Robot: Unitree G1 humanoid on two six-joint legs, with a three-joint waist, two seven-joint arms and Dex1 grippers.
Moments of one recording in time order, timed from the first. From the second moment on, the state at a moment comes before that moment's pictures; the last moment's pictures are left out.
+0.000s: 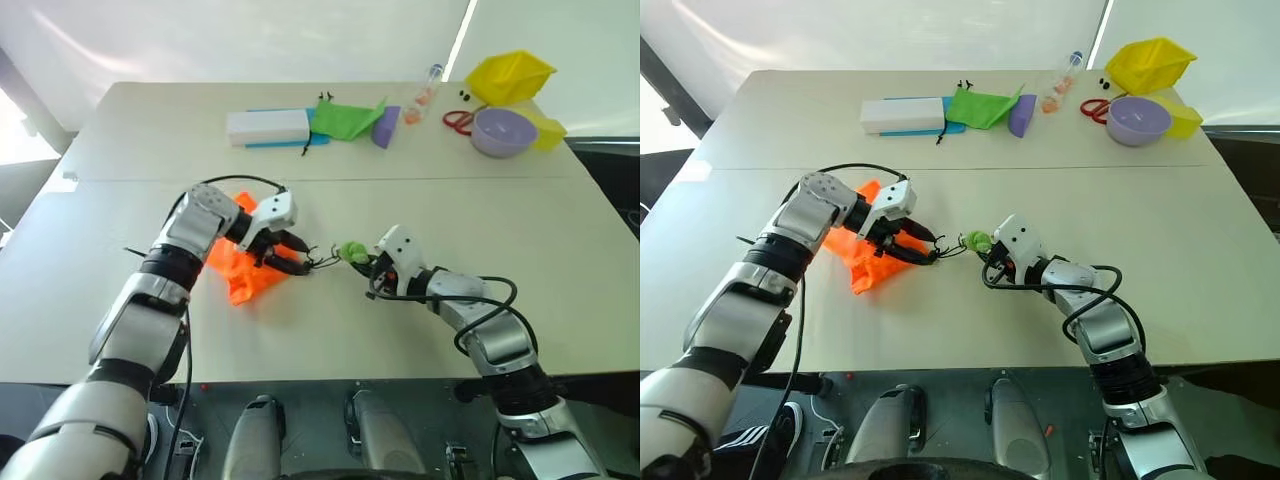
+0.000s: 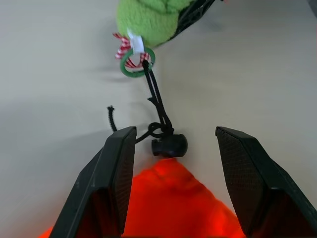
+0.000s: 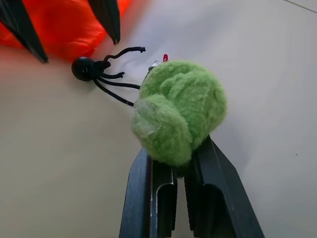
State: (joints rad) left arm -0.93 0.45 -0.33 0.69 -0.01 0.19 -1.50; right arm -0.33 -0.41 0.18 -0.14 0.18 0.54 0.61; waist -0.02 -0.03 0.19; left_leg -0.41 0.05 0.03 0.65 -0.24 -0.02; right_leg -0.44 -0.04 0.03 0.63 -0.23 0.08
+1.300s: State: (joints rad) left arm -0.79 0.47 -0.33 0.44 -0.01 0.30 -1.26; right arm -0.33 -0.40 0.19 -0.12 0.17 0.52 0.62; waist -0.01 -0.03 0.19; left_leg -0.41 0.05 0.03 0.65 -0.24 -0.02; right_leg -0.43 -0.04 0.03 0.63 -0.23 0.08
